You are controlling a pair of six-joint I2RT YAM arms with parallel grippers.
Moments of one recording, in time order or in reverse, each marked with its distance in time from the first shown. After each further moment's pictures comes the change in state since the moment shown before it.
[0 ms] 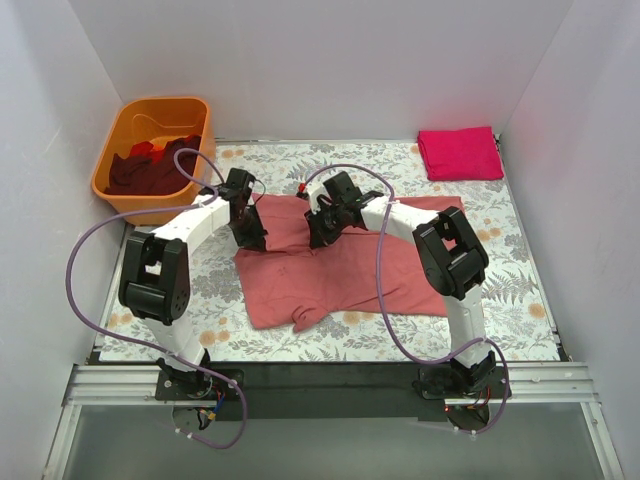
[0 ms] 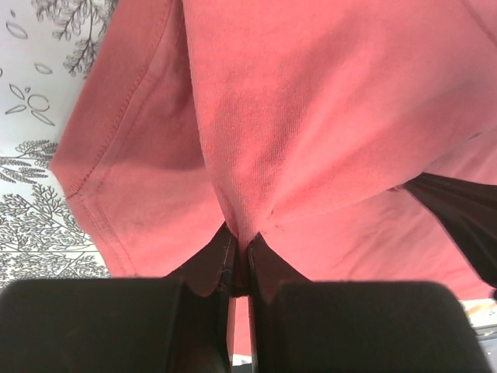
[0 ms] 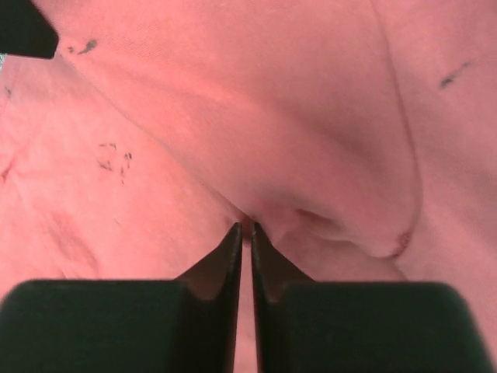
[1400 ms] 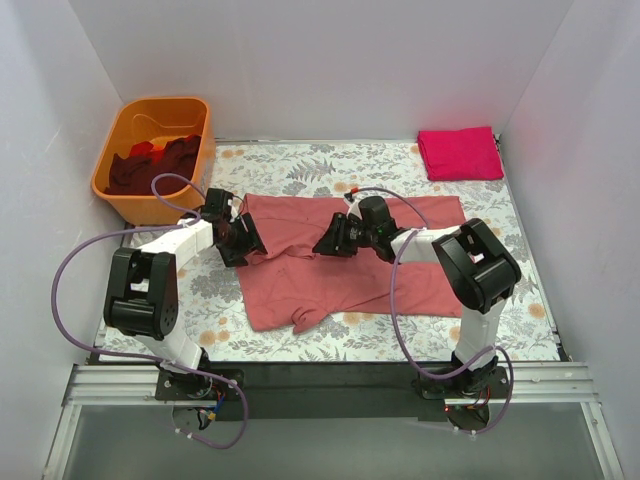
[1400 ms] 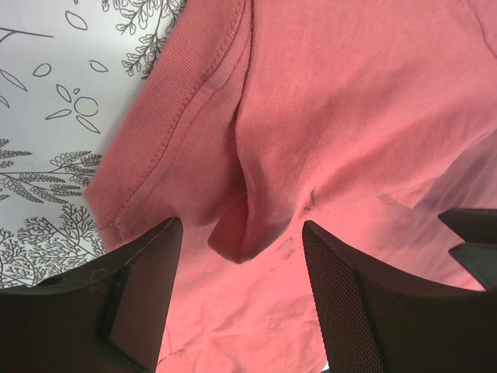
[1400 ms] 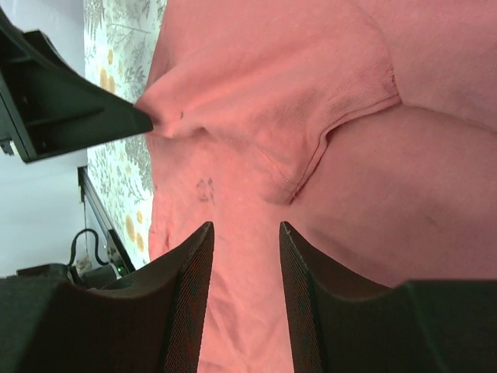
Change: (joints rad) left arm 0.104 -0.122 -0.282 0.268 0.111 0.002; right arm -0.076 -0.216 -0.548 0.666 -0.040 0.836
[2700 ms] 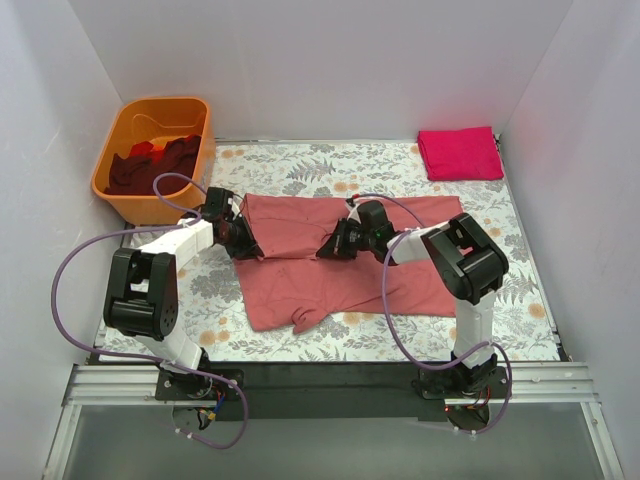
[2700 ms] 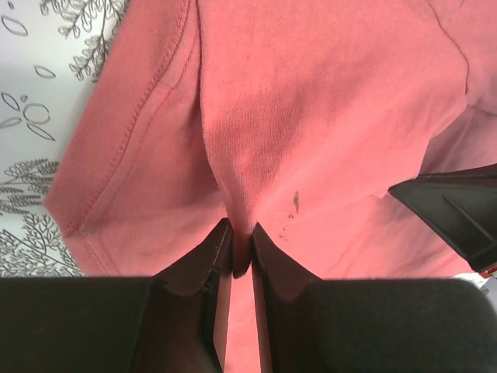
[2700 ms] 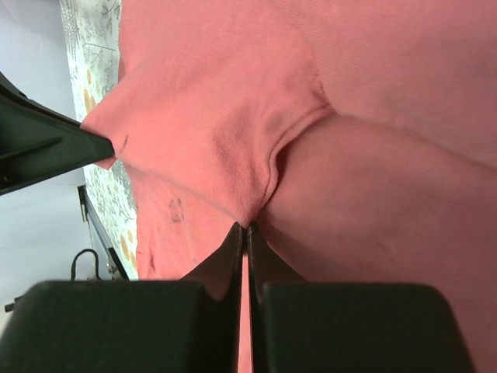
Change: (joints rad) left arm 0.000 -0.006 -0.014 0.047 0.067 0.015; right arm 0.004 0.115 0.005 0.091 0.030 0.093
